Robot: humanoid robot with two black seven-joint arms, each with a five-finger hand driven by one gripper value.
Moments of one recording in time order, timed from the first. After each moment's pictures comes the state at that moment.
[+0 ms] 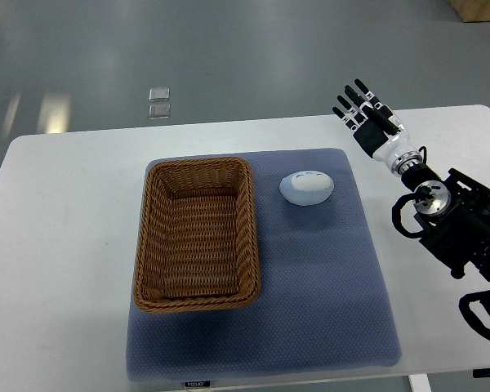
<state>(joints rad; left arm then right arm) 0.05 0.00 -0.17 -0.14 0.06 -0.06 0.02 0.91 0.00 0.54 0.06 0.37 0.61 0.23</state>
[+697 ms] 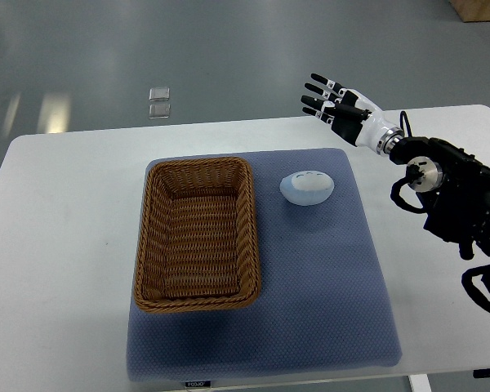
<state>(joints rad) 0.05 0.00 -0.16 -0.17 0.07 -0.06 0.01 1.04 -0.01 0.37 0.06 0.00 0.61 0.23</state>
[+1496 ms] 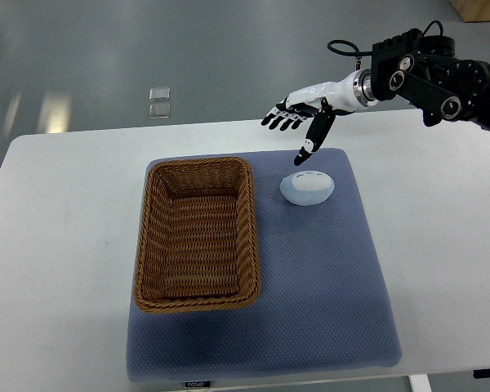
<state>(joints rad) 0.04 0.00 -0.15 -0.18 0.07 -0.06 0.01 1.43 -0.26 -0.20 0.65 -0.81 0.61 0.21</state>
